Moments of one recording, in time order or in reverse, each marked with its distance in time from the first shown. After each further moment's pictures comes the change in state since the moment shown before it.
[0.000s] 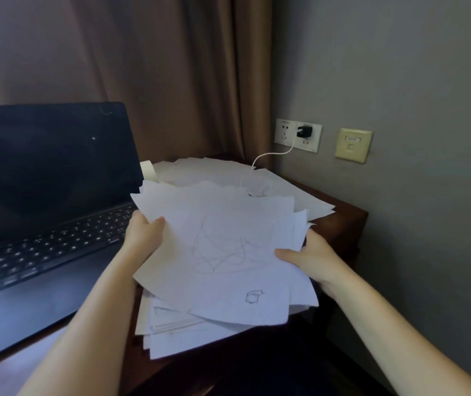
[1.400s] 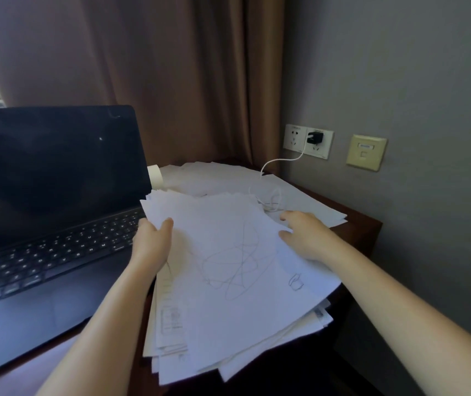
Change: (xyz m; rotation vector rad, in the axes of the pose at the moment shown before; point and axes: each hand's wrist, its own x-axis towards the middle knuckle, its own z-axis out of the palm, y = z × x) left_hand -0.011 0.006 0.008 -0.107 0.059 -0.039; right_hand 0.059 -0.040 0.010 -1.044 -0.031 -0.118
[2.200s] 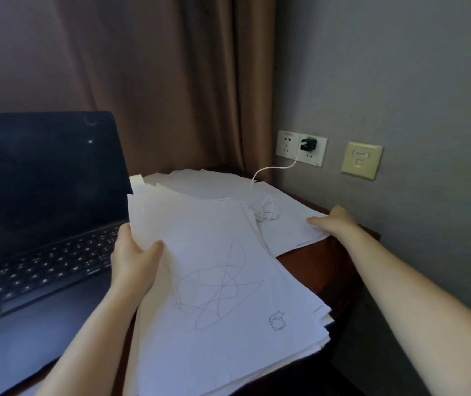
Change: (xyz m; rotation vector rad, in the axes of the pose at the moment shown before) left_hand 0.004 0.000 0.007 -0.057 0.072 0.147; right_hand 0.099 0.100 -0.018 0.288 0.219 0.509
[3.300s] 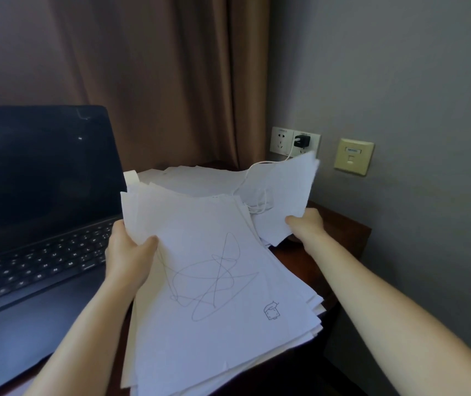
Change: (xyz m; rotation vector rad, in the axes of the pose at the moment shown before) left_hand 0.002 -0.002 -0.002 0.012 -0.021 -0.044; right_hand -0.047 -0.020 0.038 0.618 0.007 -0.032
